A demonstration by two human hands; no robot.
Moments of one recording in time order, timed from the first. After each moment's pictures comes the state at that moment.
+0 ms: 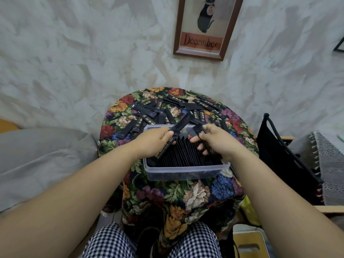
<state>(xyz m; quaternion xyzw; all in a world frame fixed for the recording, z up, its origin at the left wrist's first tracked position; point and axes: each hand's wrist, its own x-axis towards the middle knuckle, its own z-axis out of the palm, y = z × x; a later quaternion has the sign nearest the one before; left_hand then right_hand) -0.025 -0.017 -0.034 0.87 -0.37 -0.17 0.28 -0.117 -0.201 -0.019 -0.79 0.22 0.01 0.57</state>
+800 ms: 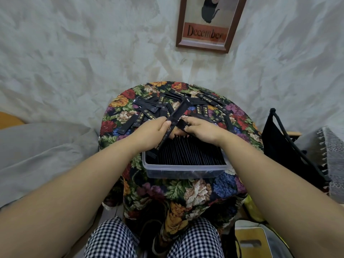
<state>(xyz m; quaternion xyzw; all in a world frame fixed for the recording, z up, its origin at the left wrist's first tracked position) -0.018 -0.020 -0.035 0.87 -0.35 -0.11 0.33 -0.064 -0.206 -0.035 -0.90 0.06 0.08 0.42</state>
